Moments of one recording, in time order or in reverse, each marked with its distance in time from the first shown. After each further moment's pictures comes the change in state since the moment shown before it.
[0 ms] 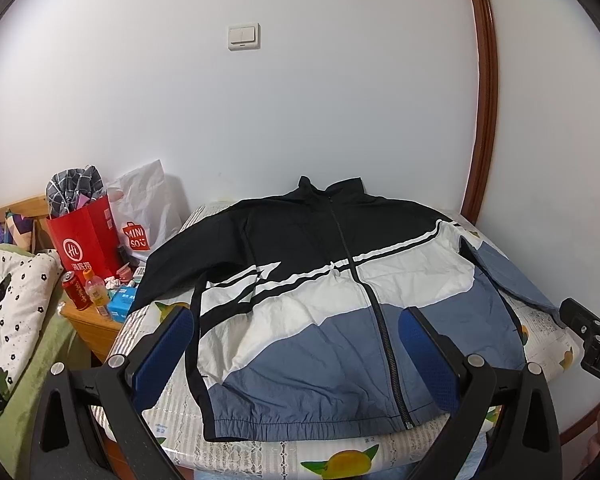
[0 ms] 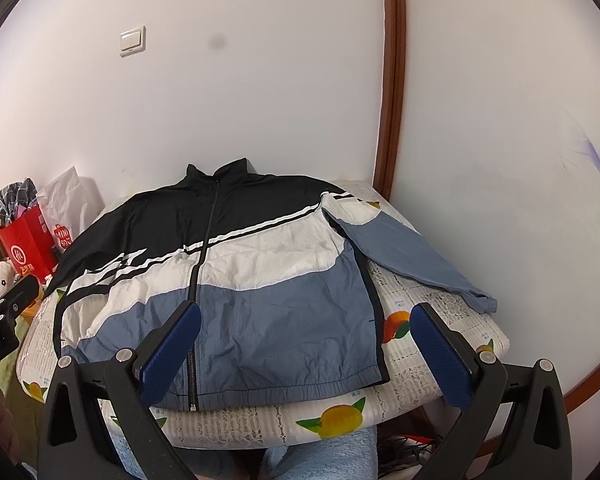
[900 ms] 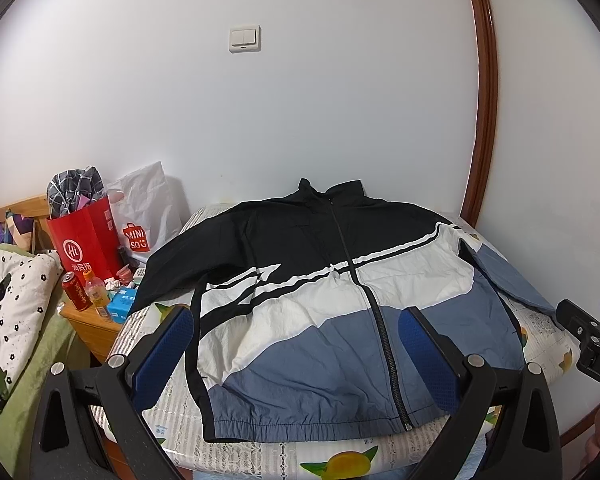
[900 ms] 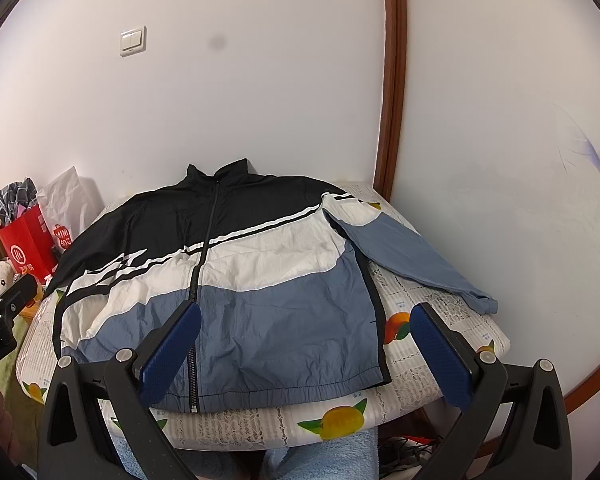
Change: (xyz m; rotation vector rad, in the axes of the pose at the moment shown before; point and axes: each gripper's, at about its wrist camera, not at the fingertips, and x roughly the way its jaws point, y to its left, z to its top) left arm -0.003 0.002 0.000 -0.009 -0.009 -0.001; right arm 0.002 0.000 0.001 0.001 -0.001 0.000
